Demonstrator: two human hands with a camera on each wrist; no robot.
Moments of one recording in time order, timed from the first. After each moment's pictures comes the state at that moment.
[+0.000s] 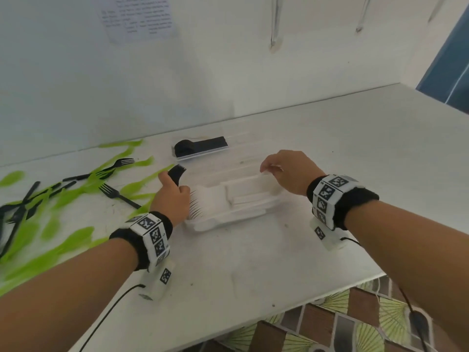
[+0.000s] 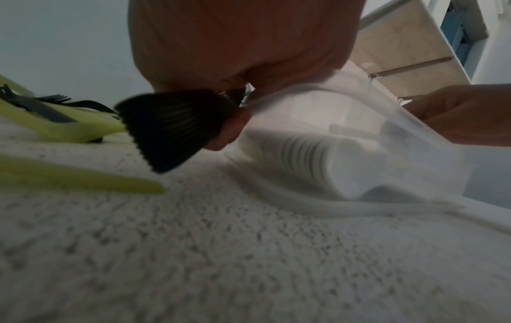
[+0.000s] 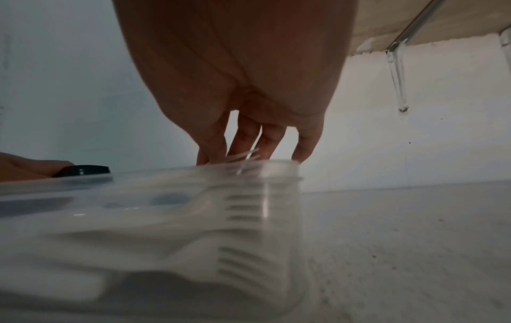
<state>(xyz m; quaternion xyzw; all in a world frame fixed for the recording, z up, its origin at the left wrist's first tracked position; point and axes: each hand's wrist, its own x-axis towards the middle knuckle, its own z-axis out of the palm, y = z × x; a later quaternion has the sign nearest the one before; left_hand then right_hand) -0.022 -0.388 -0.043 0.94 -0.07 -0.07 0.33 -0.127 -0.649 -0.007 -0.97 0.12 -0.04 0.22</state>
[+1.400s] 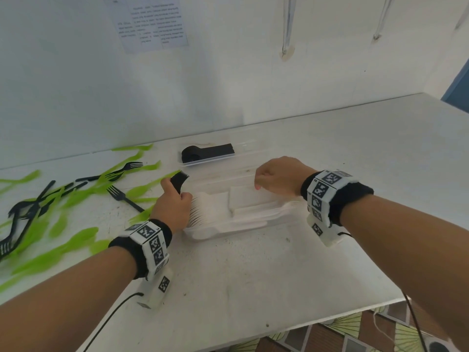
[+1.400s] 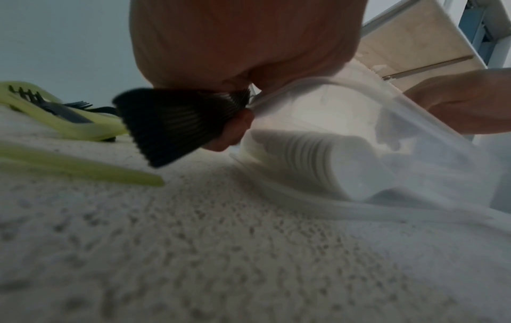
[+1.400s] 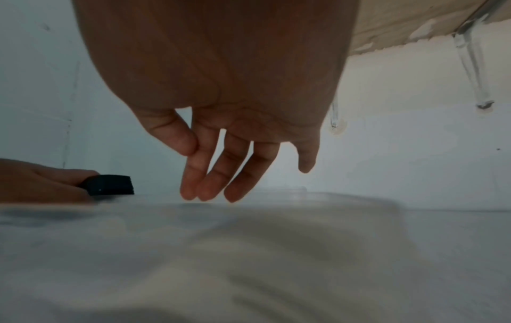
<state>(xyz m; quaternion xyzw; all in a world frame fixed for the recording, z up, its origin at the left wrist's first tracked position) -0.018 -0.388 -0.053 0.94 -0.04 -0.05 0.32 -0.101 -0.647 0.011 -0.98 0.04 0.08 0.20</state>
